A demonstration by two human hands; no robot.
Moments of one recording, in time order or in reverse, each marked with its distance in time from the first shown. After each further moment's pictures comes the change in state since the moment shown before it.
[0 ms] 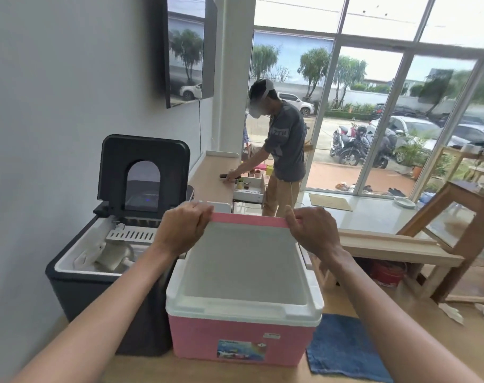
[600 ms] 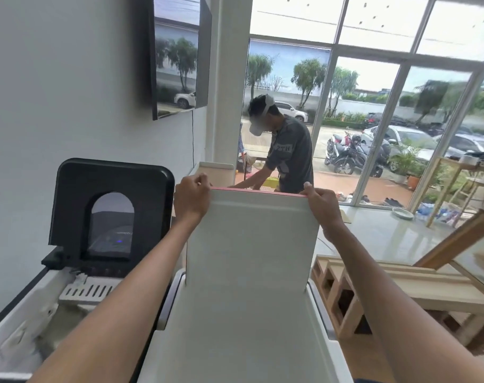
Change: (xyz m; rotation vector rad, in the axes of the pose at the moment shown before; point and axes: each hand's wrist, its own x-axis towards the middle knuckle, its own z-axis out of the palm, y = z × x) left_hand 0.172 -0.051 0.109 -0.574 0.118 -0.725; right_hand 0.170 0.042 0.057 0.694 0.038 0.524
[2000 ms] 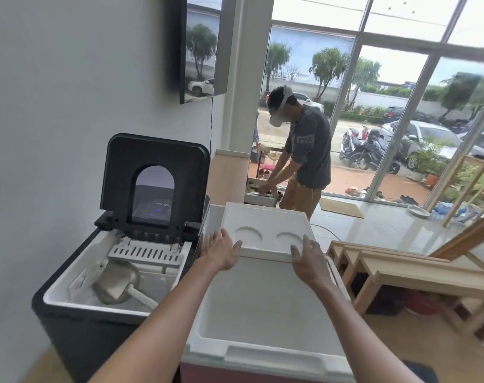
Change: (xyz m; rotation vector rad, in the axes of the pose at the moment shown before) left_hand -0.125 -0.087 -0.012 0.701 -0.735 -0.098; right_hand -0.132 0.102 0.064 -0.697 -0.272 0.066
